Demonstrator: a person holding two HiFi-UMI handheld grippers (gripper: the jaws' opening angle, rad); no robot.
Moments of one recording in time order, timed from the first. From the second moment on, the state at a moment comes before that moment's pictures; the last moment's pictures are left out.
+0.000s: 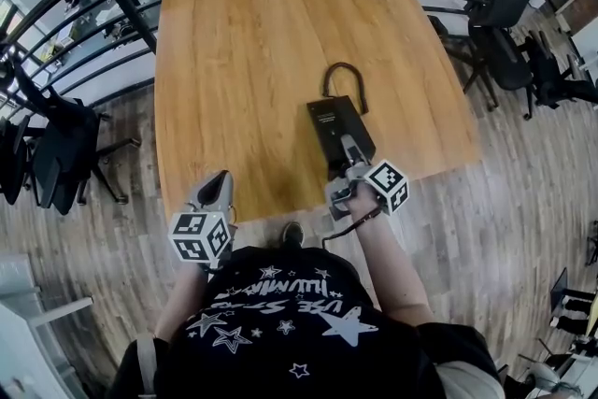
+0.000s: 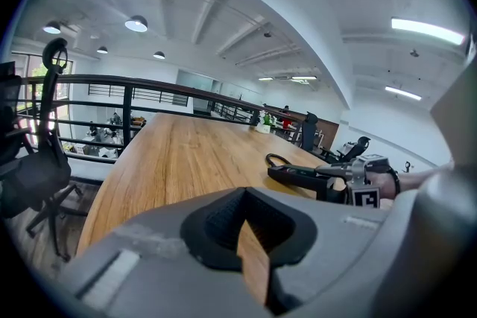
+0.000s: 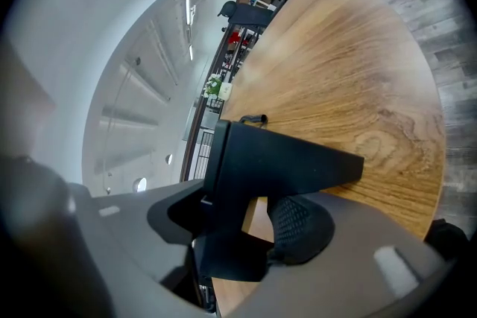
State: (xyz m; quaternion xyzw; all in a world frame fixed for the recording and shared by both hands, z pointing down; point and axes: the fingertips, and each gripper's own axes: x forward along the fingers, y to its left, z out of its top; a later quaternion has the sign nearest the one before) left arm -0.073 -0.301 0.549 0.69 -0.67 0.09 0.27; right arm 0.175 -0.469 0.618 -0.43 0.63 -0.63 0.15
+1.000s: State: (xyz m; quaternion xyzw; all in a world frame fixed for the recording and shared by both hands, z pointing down) left arm -0.104 -0.279 0.545 0.70 -0.65 0.09 0.27; right arm 0.155 -0.452 0.579 -0.41 0.68 -0.59 0.16
